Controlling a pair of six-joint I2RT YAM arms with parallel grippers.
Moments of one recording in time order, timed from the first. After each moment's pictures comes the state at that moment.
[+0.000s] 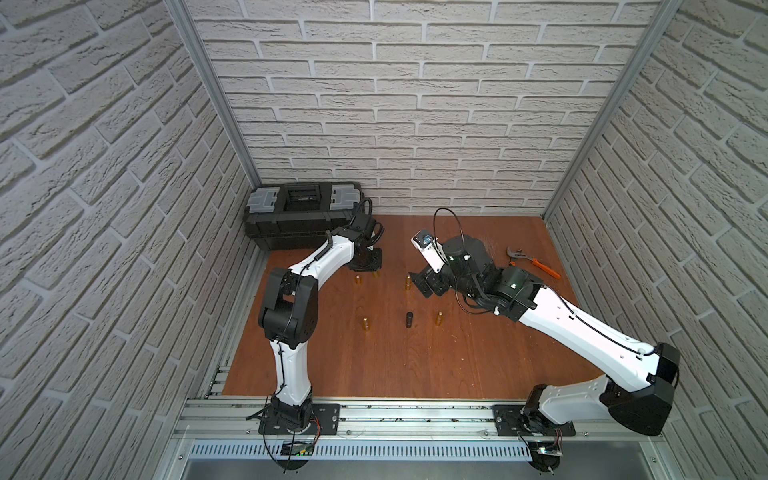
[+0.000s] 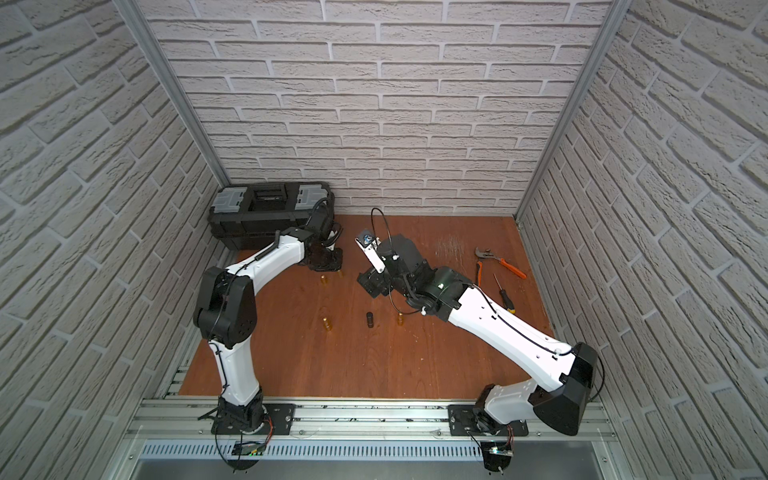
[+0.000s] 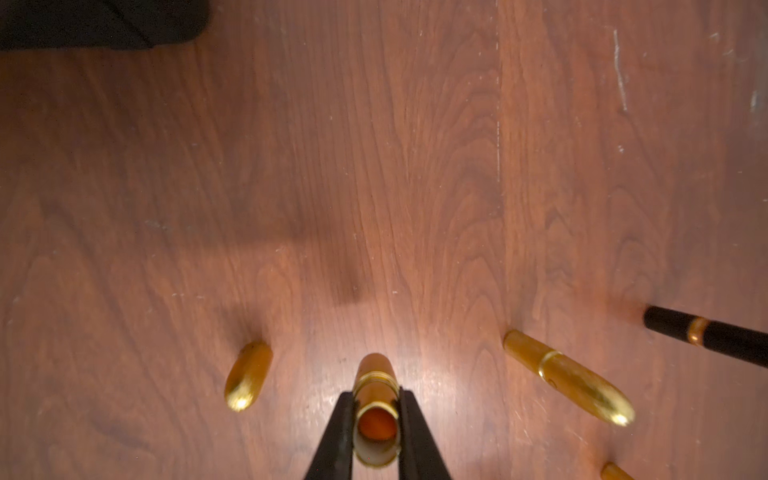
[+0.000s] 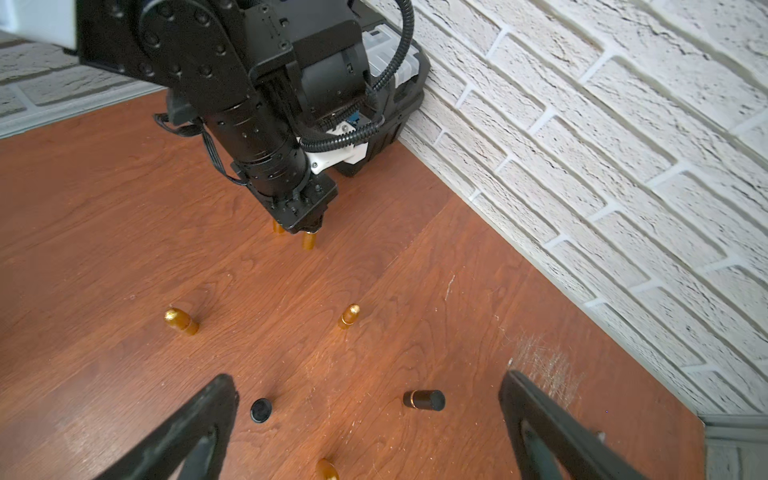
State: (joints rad) left arm -0.39 1.96 1.56 -0.75 0.10 -0.31; right arm 0.82 1.36 1.41 -0.65 0.34 -0.12
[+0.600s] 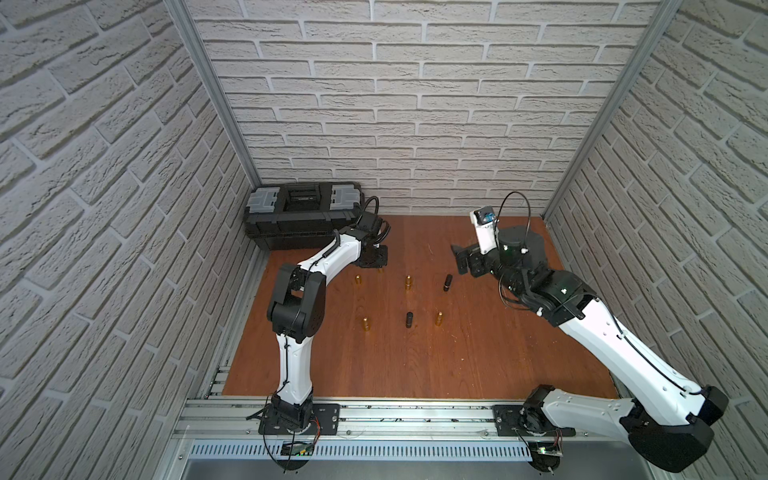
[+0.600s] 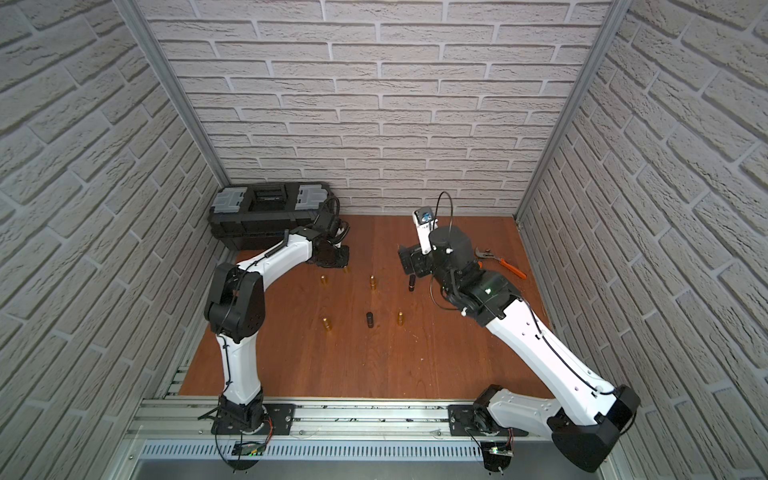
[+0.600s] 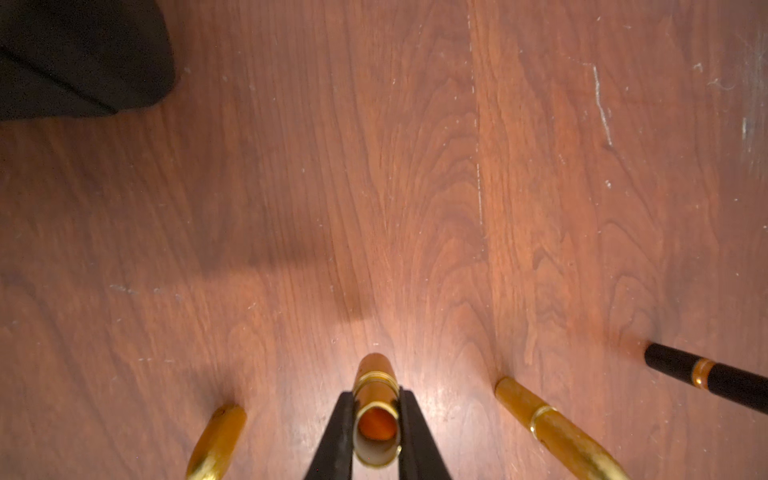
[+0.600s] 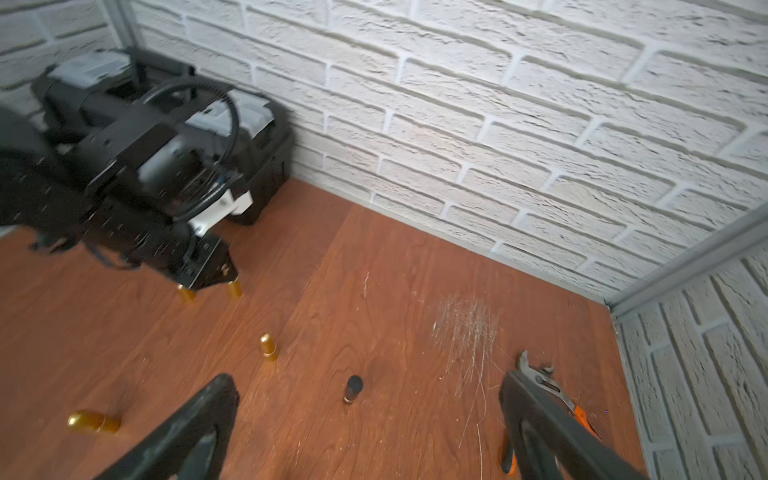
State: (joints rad) left arm -0.42 2.02 1.62 -0.71 0.08 -0.31; right arm 0.56 1.20 1.39 -0.64 0.33 0.03
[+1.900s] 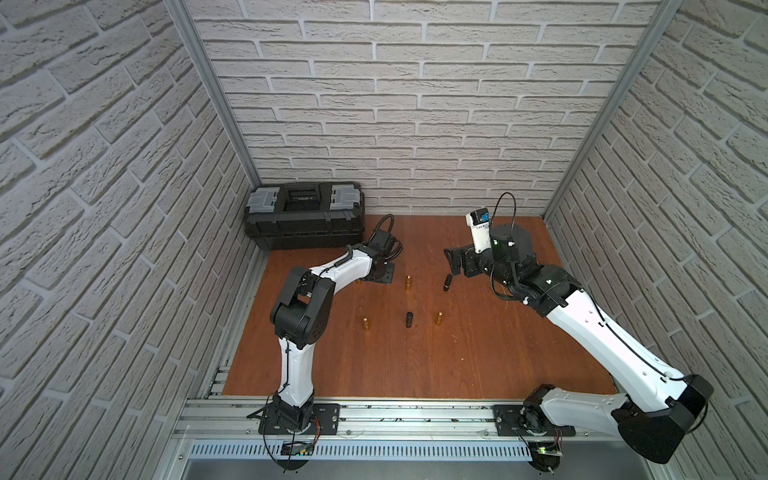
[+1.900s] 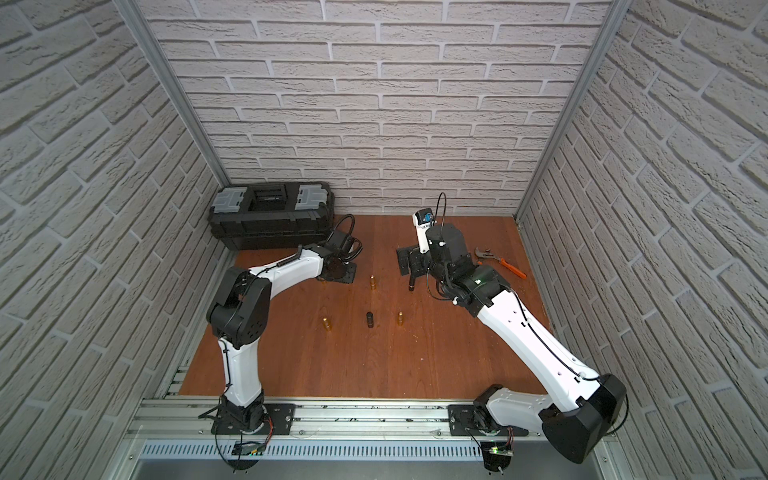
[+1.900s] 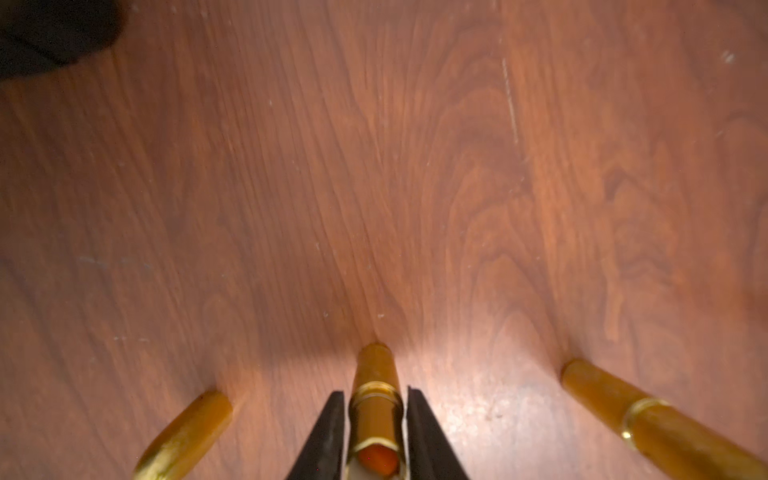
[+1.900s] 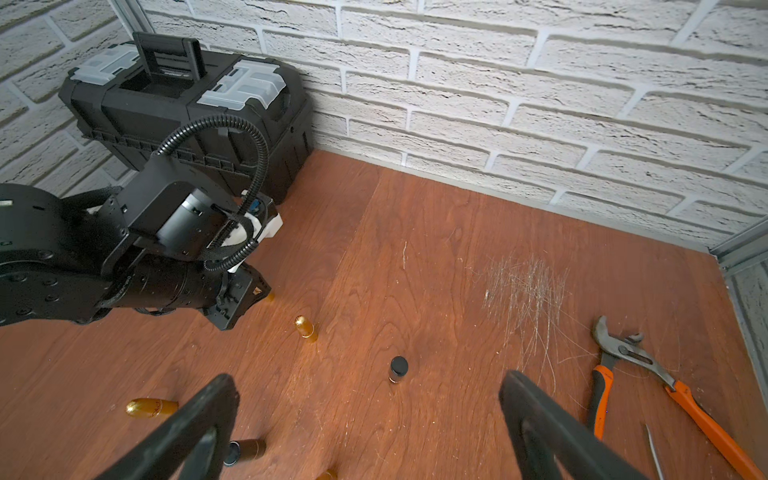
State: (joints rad) left arm -0.52 1.98 1.42 -0.59 -0.11 -0.26; right arm 0.53 1.22 1.30 -0.61 0.21 0.15
